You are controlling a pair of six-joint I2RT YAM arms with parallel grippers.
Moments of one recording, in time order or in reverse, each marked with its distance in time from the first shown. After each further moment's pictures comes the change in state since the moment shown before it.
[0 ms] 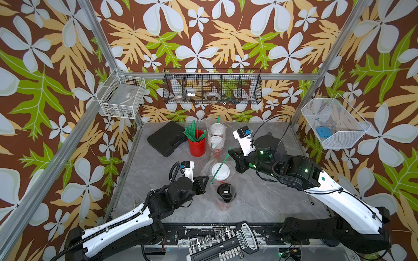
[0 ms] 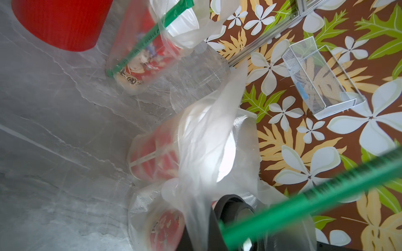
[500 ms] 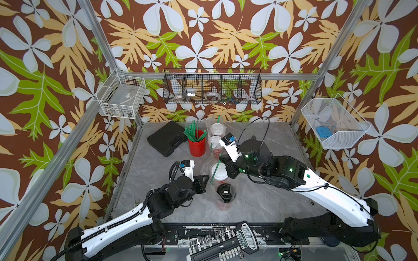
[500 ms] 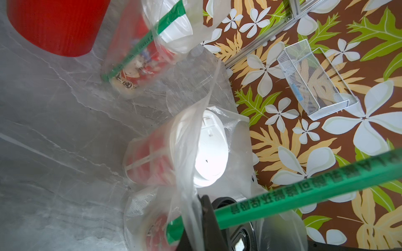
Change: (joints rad) left arm 0.000 0.002 0.019 0.000 0.000 0.005; right arm 0.088 0.080 0.005 -0.010 0.000 -0.089
